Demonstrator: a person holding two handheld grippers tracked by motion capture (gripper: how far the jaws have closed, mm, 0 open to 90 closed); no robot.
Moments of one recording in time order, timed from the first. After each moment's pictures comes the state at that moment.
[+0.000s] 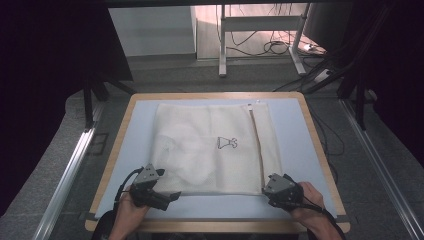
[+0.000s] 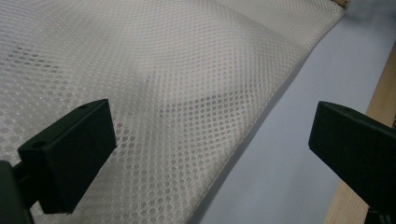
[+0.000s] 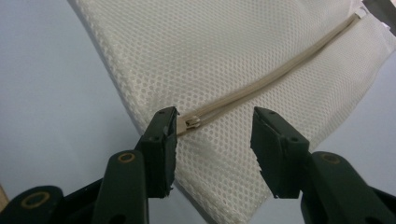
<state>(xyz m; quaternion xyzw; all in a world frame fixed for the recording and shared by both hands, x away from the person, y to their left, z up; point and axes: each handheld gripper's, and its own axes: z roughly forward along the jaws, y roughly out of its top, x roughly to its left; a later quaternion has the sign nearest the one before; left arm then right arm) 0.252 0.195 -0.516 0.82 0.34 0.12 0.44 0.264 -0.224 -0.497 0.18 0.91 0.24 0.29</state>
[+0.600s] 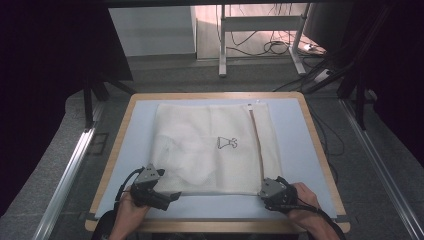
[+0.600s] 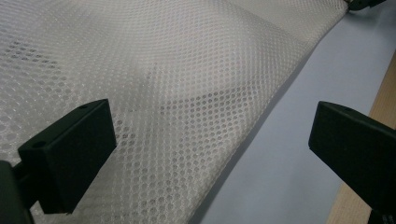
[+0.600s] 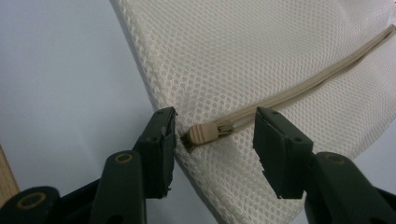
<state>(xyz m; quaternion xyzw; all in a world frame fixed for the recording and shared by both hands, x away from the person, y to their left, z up) 0.253 0.195 -0.517 0.83 0.34 0.12 0.43 0.264 -0.214 -0.509 0.14 0.93 0.22 0.27</state>
